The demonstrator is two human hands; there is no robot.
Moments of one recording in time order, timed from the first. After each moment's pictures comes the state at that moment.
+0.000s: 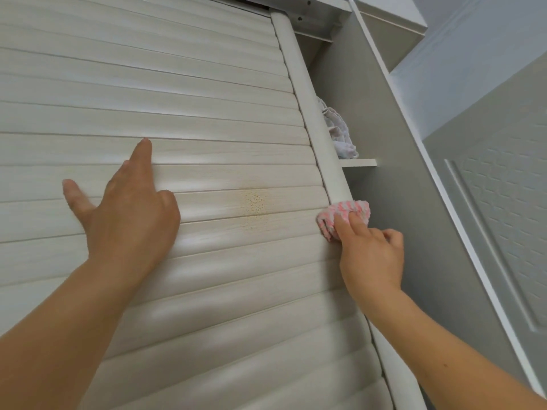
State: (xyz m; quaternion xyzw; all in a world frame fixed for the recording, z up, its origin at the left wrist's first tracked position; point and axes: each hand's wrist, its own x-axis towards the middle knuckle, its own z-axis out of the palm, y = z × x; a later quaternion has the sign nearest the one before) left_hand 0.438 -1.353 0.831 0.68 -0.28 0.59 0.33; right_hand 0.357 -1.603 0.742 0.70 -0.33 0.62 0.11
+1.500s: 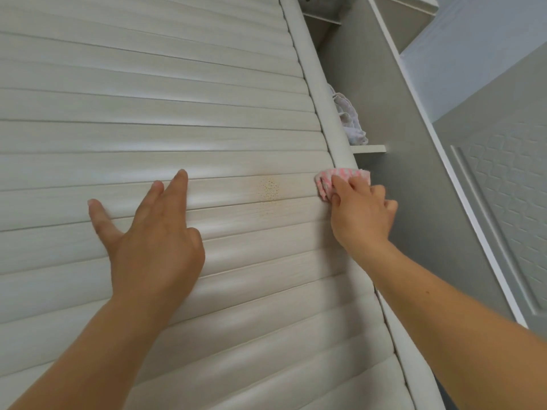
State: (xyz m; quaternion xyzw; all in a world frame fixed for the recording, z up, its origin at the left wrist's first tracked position) left_hand 0.444 -1.344 0.785 0.72 -0.29 0.58 0.23; right_hand 0.366 -1.581 0.784 0.69 -0.33 0.64 -0.02
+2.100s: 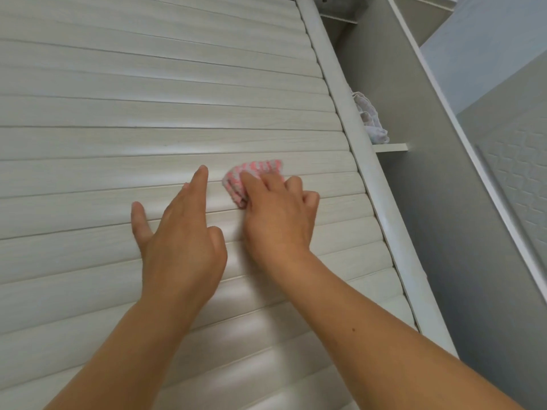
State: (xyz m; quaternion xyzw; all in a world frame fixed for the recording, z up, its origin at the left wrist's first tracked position) left_hand 0.452 -1.335 0.787 0.67 -0.35 0.58 0.31; right_hand 0.416 -1.444 0.803 0.72 -0.15 0.68 0.00
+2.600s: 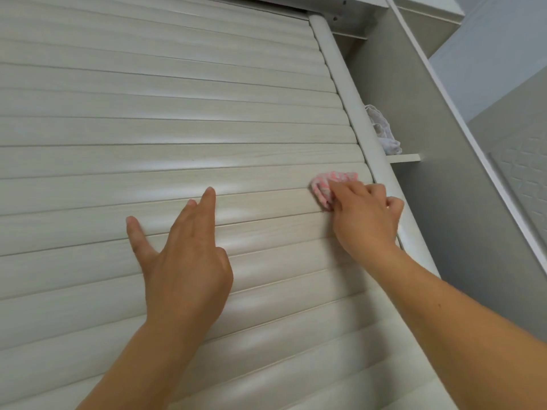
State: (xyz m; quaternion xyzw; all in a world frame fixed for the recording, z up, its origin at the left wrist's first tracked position) left_hand 0.458 -1.311 0.781 0.69 -0.32 0.60 0.25; right_hand 0.386 -1.528 0.800 0.70 -0.27 0.66 0.00
